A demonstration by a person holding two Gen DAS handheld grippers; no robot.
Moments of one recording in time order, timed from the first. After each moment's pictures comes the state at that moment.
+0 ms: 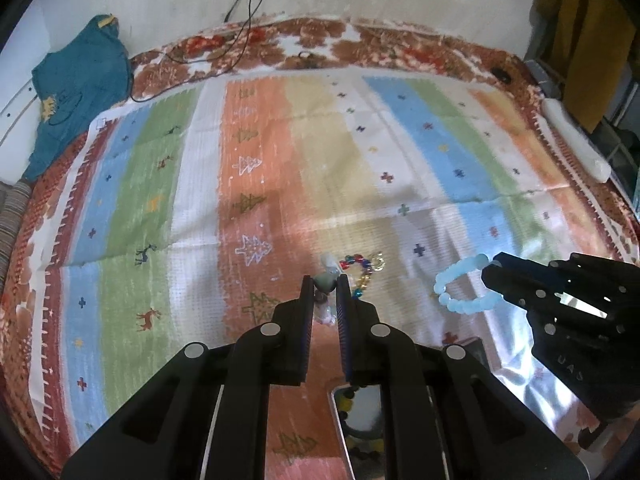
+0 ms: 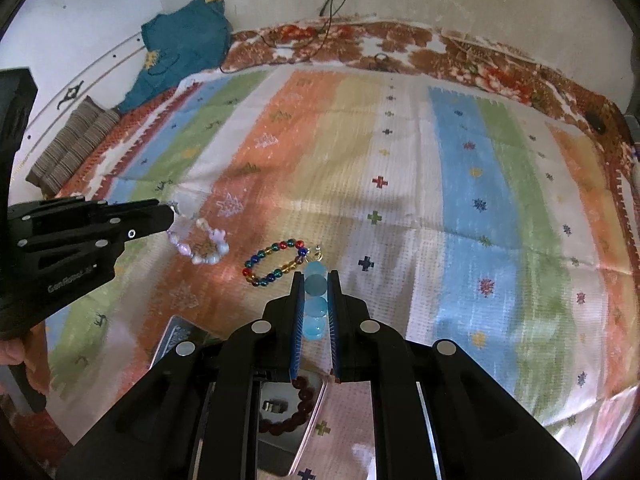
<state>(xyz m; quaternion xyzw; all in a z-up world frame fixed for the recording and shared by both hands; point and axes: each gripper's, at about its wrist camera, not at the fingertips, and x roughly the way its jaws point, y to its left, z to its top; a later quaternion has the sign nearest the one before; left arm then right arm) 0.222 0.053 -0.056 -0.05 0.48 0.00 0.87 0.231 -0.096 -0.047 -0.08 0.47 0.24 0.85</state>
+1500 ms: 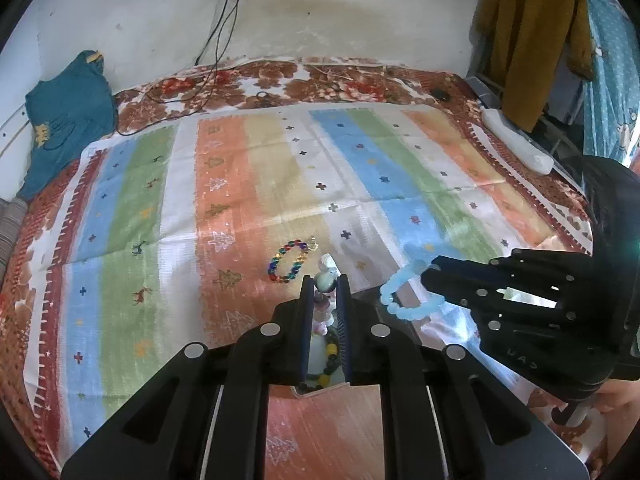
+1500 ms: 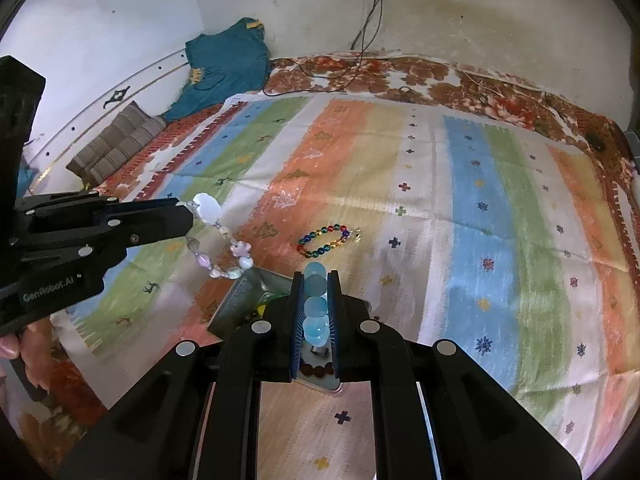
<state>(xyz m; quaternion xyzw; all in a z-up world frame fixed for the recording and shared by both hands) 0.120 0.020 -0.007 -0.04 0.42 -0.07 0.90 0.143 -0.114 -0.012 -0.07 0.42 0.29 0.86</state>
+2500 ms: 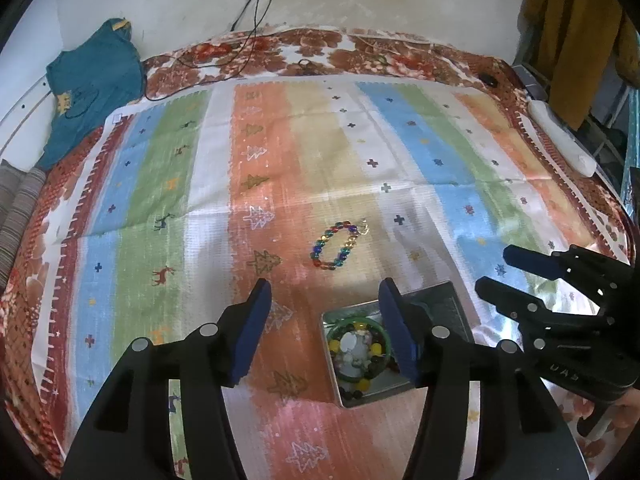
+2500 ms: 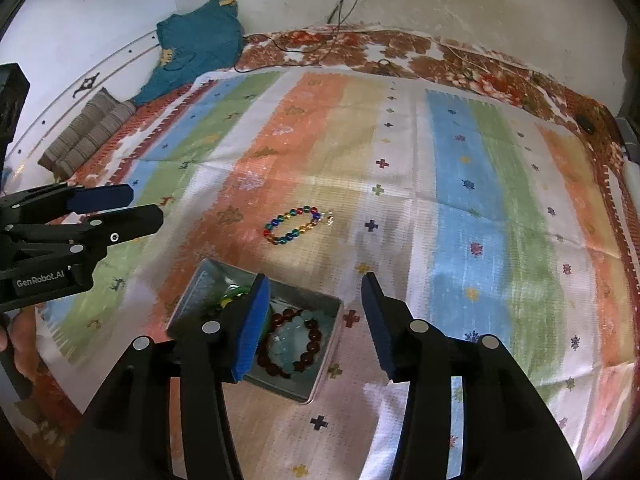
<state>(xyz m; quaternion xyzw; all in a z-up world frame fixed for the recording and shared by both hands) 0.156 0.047 -0.038 -0.05 0.47 0.00 0.88 0.174 -0.110 -0.037 -0.09 0.46 0.24 0.85</state>
